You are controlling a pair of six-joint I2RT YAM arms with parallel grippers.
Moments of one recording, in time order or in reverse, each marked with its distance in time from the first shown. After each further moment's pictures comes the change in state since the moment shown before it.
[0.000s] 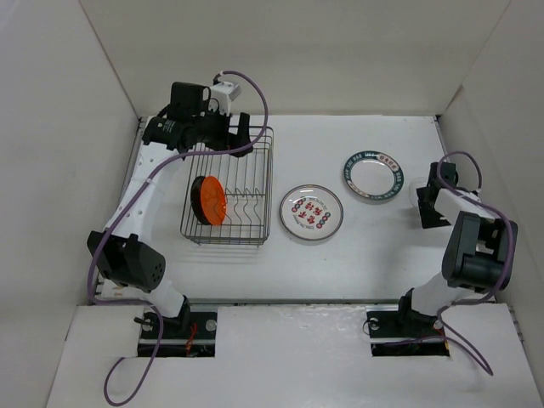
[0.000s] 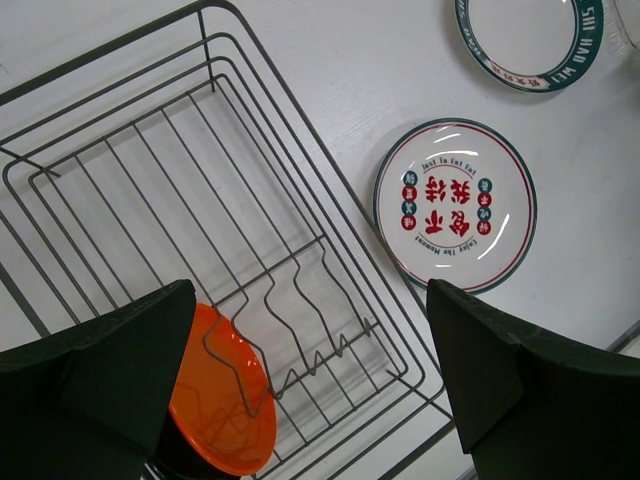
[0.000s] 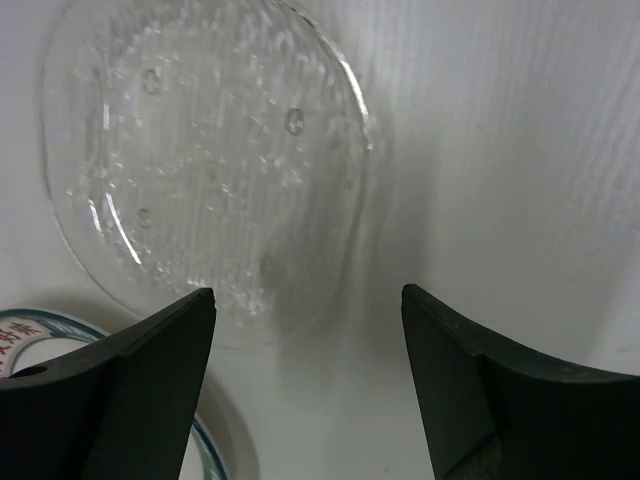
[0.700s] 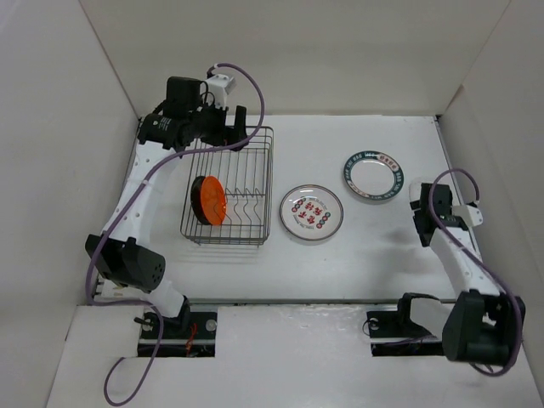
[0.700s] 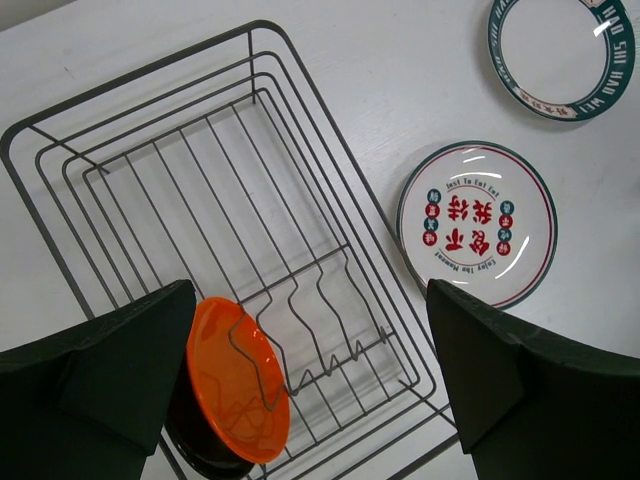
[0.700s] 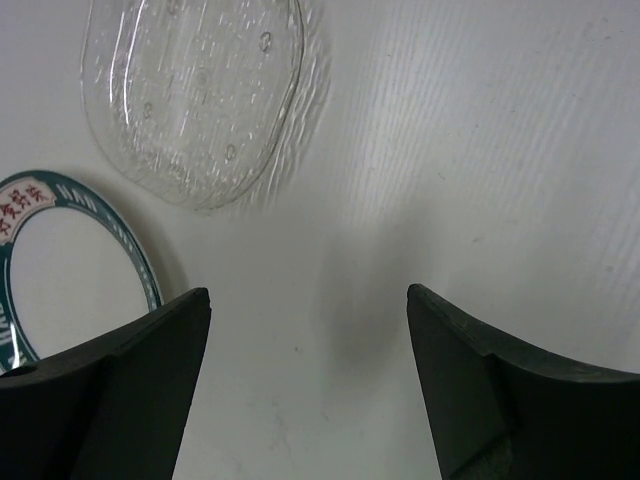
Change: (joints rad) left arm 0.000 -0.001 0.063 -0.027 -0.089 -0.021; right arm 0.150 -0.509 -0.235 -0.102 0.120 -0.069
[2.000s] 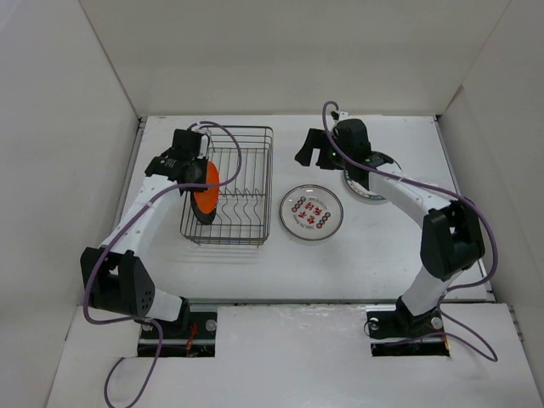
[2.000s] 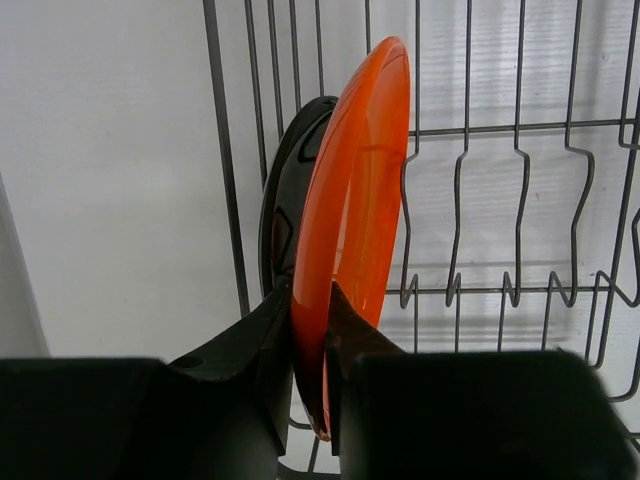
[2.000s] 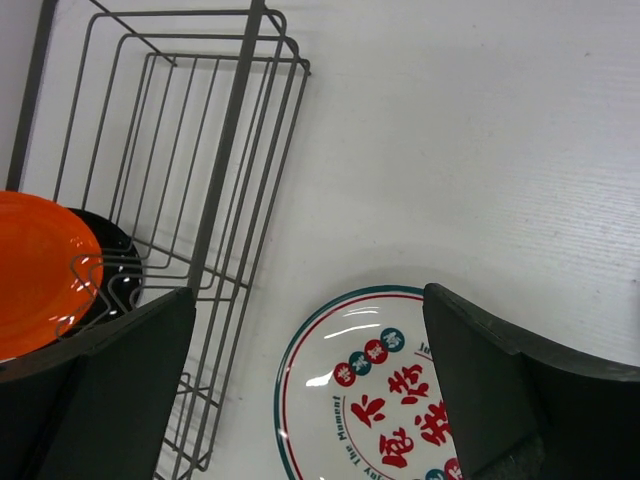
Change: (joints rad) left arm 0.037 -0.189 -0.570 0.098 -0.476 -0.094; right arm 0.531 0.656 0.667 0.406 -0.672 -0.673
